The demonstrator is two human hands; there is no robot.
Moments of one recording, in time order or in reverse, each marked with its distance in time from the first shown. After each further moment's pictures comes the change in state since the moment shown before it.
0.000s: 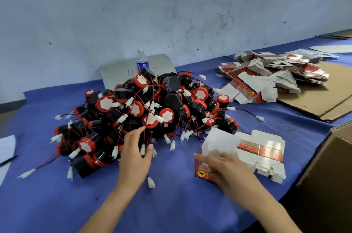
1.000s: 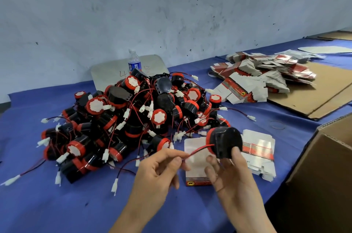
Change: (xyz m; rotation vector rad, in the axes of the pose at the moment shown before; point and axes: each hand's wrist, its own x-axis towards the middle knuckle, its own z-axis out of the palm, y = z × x) left_hand -0.049 0.090 -0.013 -0.668 -0.401 -0.034; right_hand -0.016 -0.043 -0.008 2.131 0.645 0.414
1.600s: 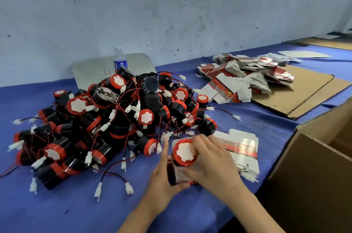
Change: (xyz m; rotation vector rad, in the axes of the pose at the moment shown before) left_hand 0.025 -0.111 0.026 0.166 -0.164 -0.018; right_hand 0.038 -0.012 -0.009 -1.925 -0.315 -0.958
